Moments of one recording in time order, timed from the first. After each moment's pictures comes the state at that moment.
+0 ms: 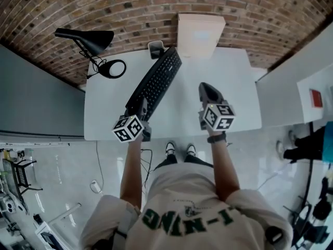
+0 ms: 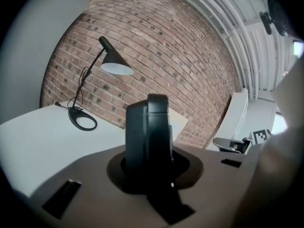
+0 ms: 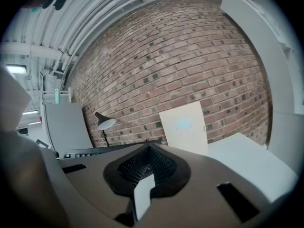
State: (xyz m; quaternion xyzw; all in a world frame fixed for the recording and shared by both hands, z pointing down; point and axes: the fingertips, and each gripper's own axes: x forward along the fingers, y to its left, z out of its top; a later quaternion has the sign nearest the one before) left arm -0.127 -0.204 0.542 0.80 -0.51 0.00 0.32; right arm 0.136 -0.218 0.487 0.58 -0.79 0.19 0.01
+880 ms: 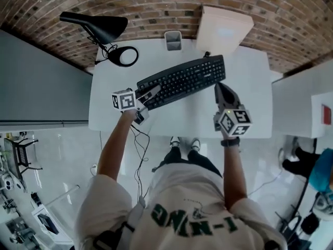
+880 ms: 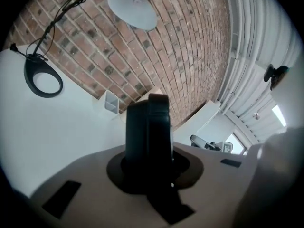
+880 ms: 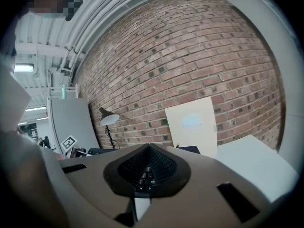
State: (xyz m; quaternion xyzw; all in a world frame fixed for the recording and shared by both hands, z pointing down) left arm -0.097 -0.266 0.581 0.86 -0.23 -0.01 0.46; right arm 0.136 -0.248 0.502 0.55 -0.82 0.18 0.04
